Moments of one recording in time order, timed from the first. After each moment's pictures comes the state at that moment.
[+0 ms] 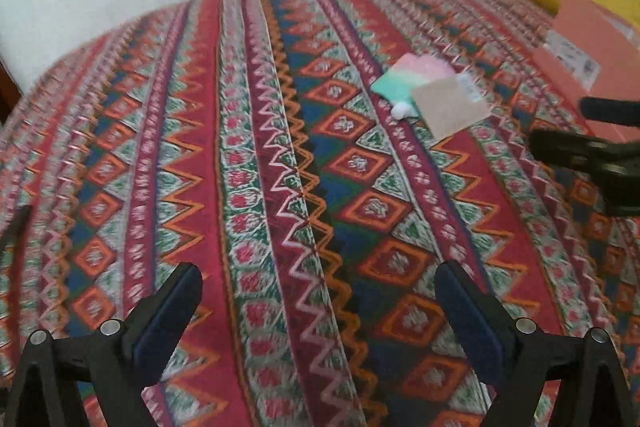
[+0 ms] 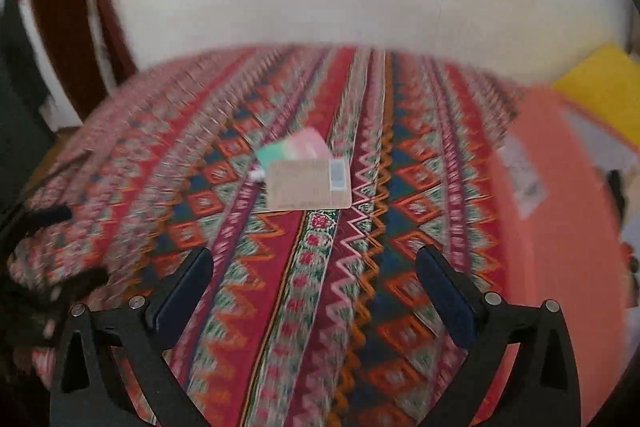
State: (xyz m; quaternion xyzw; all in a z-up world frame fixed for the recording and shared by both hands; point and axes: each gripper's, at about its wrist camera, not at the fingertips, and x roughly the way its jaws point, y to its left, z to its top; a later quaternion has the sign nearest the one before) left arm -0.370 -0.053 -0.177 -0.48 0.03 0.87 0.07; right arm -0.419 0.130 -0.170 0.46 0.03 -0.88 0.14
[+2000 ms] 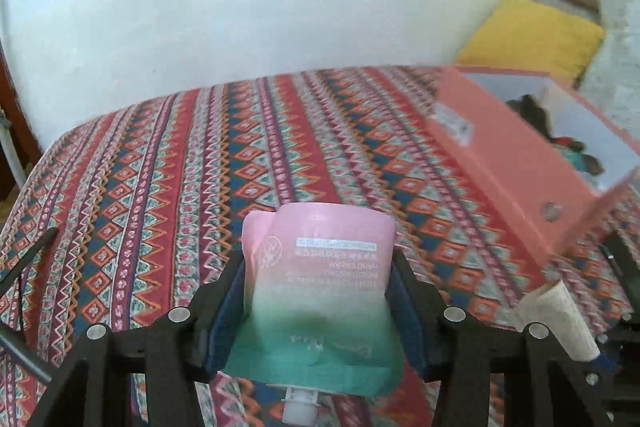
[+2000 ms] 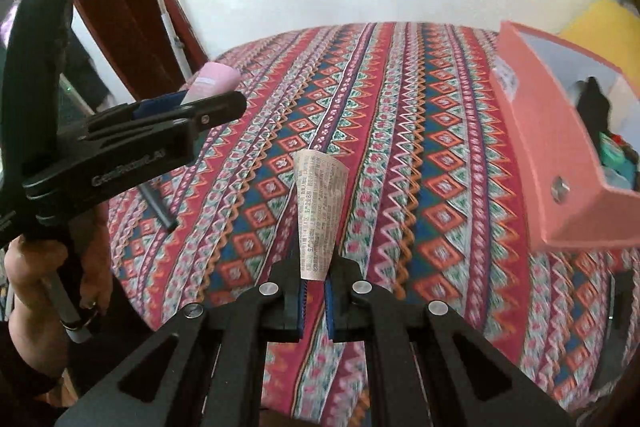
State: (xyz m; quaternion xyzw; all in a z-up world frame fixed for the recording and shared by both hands) left arm -0.211 0.031 -0.065 -0.35 0.03 0.93 0.10; right arm -0.165 0.173 -0.102 0.45 -0.03 -0.87 0.21
